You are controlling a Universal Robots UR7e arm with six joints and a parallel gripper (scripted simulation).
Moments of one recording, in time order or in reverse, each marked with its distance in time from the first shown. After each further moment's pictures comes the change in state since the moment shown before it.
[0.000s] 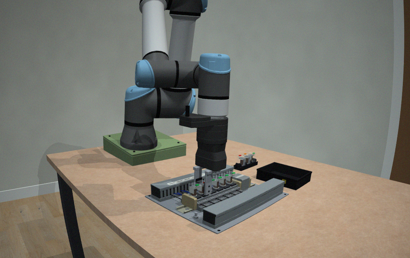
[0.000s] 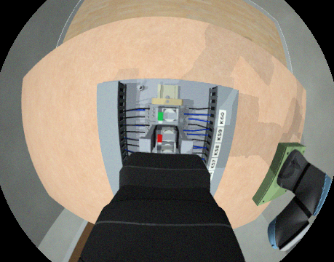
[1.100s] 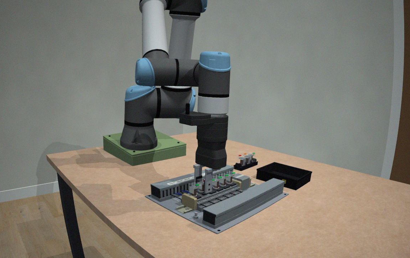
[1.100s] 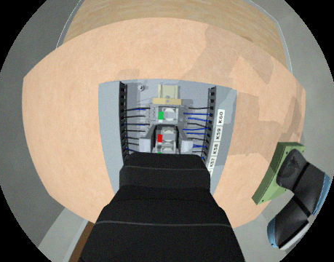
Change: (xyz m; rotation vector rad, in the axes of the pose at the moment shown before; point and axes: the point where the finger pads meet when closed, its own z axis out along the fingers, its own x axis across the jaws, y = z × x) arm 0.000 0.000 -0.005 -0.001 0.000 0.000
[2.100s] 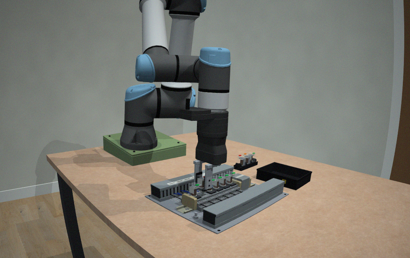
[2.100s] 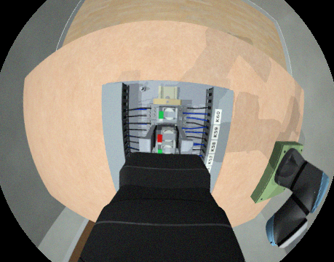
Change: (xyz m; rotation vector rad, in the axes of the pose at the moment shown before) arm 0.000 0.000 -0.011 0.001 0.000 0.000
